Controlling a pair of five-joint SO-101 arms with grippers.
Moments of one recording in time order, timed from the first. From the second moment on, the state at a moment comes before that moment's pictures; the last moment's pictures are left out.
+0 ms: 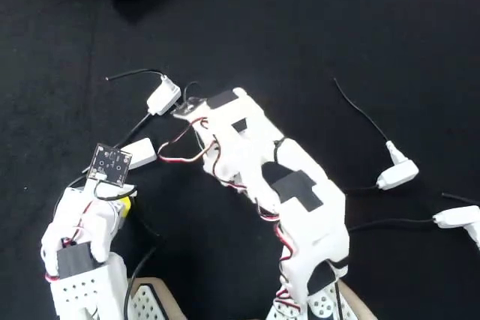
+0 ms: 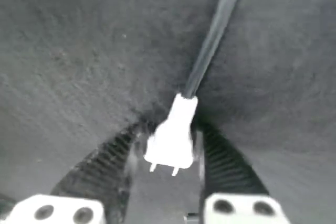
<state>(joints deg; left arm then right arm) -22.8 -103.8 96.3 64.8 -35.6 -29.7 27.6 7.0 80.8 14.9</state>
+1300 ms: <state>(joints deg) -22.8 -103.8 96.3 64.8 -35.6 -28.0 19.6 15.1 76.8 18.6</state>
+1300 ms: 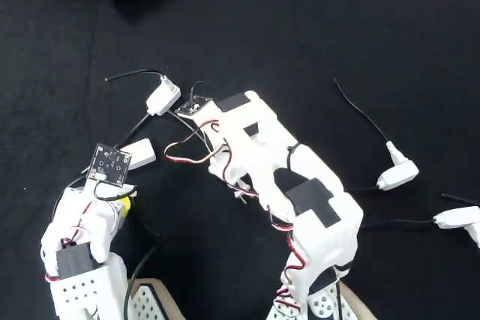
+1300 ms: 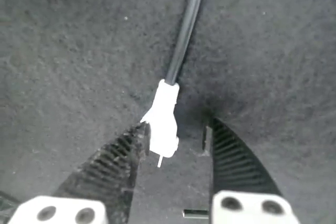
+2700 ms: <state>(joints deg) -22.8 -103.8 96.3 64.8 -35.6 -29.8 6.3 29.3 73.3 19.7</state>
